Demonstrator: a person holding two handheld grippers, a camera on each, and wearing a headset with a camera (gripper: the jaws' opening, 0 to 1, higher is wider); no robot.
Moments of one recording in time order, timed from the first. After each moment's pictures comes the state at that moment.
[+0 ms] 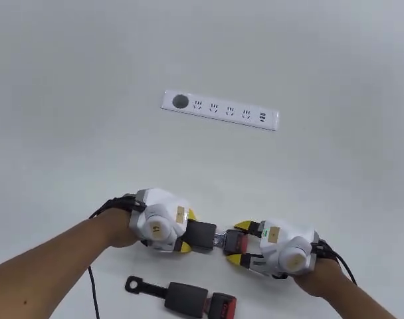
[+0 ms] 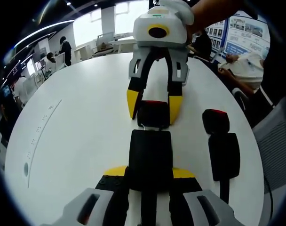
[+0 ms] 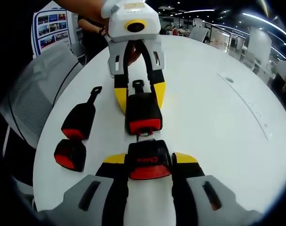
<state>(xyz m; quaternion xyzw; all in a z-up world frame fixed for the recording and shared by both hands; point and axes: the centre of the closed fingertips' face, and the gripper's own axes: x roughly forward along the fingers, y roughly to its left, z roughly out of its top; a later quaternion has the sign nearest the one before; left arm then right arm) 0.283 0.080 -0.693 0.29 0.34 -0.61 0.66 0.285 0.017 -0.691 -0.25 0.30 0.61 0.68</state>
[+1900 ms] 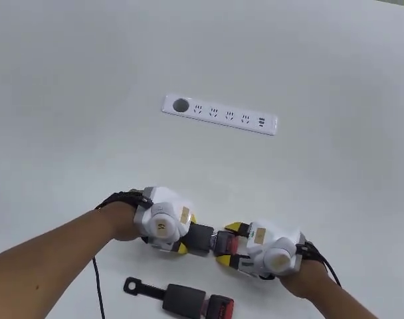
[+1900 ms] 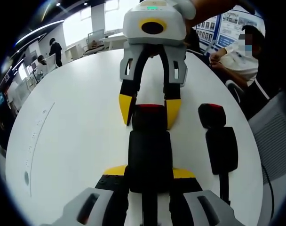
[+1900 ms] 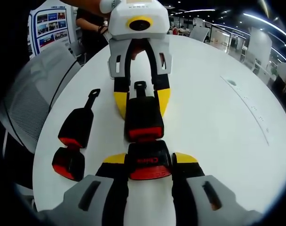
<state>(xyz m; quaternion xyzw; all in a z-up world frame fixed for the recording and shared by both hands) 0.282 0.080 -0.691 0.31 0.34 -0.63 0.62 0.282 0.035 -0.682 -0.26 0.31 0.61 0.68</state>
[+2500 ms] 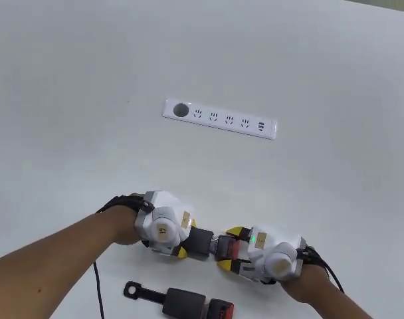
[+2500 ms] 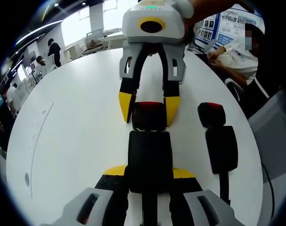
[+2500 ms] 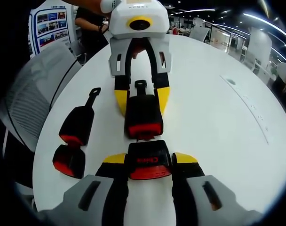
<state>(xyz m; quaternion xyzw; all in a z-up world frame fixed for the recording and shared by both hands) 0.283 0.081 -0.692 0.32 0.34 -0.63 0.62 0.283 0.029 -0.684 -0.26 0.31 0.61 0.68</state>
